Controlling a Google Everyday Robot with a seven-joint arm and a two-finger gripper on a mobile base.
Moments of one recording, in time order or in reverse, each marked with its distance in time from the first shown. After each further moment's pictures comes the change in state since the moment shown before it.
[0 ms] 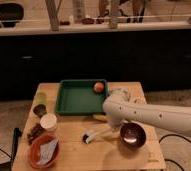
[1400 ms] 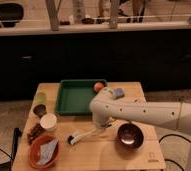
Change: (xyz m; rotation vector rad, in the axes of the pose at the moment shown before) arm -0.069 0.000 0.011 -0.029 -0.090 -0.071
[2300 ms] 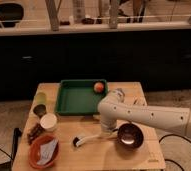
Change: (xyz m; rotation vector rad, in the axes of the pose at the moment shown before) arm 0.036 0.011 0.012 -0.049 -0.026 0.127
